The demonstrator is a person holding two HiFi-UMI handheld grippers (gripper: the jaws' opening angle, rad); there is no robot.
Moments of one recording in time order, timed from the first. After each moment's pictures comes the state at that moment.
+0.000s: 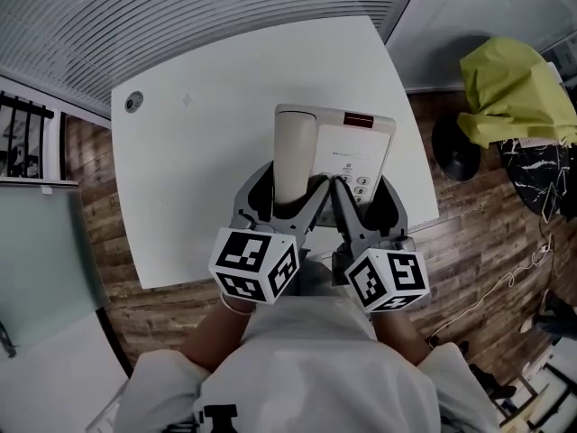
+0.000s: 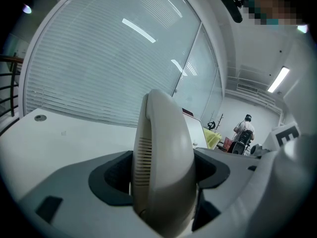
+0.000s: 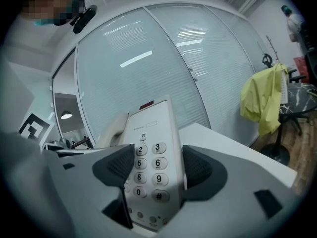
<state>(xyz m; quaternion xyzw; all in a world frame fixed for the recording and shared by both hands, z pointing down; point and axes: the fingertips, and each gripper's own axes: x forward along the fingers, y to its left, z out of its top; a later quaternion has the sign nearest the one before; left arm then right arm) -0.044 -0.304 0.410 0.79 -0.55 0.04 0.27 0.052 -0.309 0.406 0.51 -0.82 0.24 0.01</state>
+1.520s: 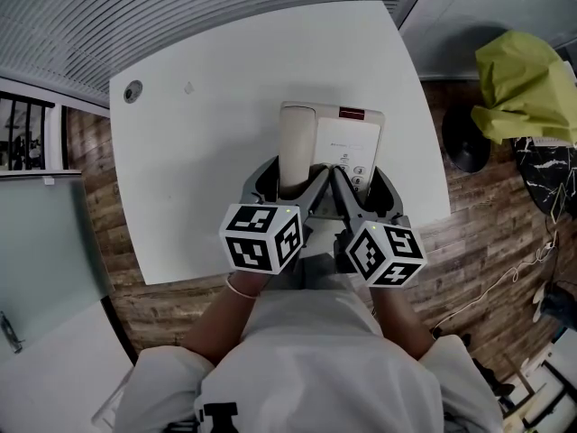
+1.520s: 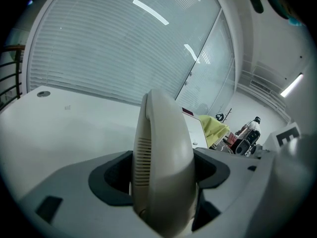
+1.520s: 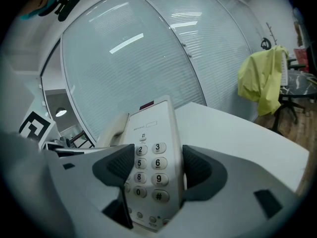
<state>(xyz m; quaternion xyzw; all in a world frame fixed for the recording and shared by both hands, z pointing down) -0.058 -0.320 0.484 0.75 -0.54 0.09 0.36 0.037 -0.328 0.480 0.50 -0.80 0.32 0.07</state>
